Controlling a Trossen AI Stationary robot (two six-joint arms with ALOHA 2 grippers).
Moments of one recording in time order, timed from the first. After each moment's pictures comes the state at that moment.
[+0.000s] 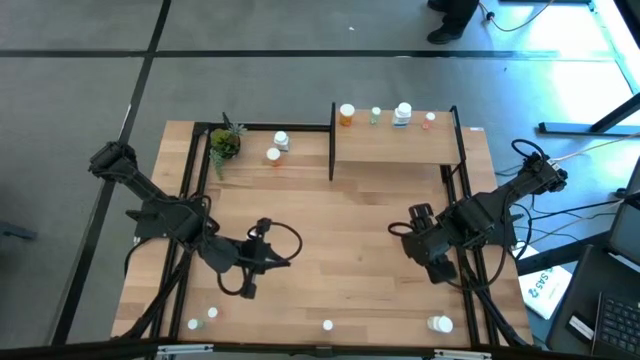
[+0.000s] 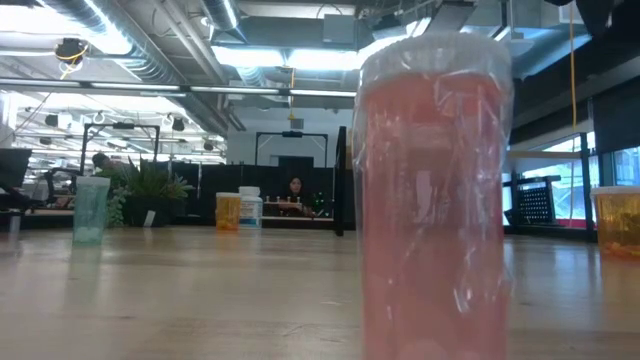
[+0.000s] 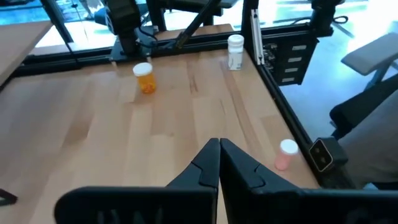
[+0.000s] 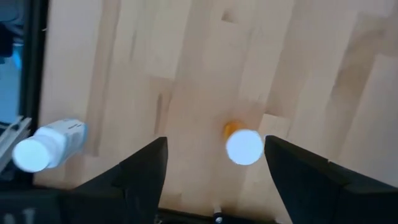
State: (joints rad) left arm -0.62 1.25 0.97 -0.19 -0.48 -0.20; right arm 0.55 1.37 1.38 -1.39 0.06 0.31
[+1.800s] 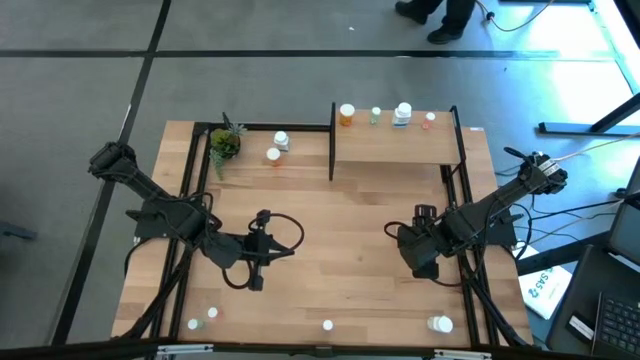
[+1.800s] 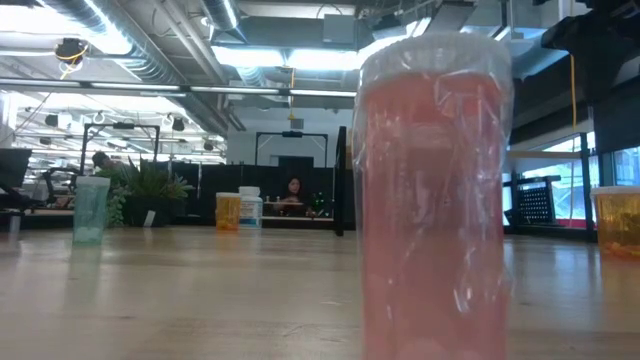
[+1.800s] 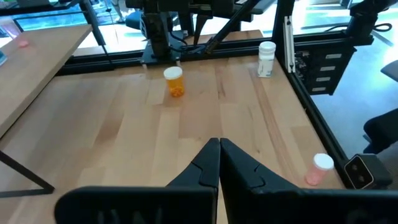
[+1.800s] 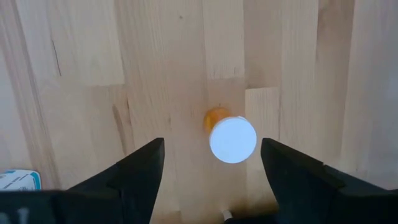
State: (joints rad) left arm -0.59 1.25 0.97 -0.19 -0.57 -0.20; right arm 0.55 1.37 1.16 -1.28 0.17 0.62
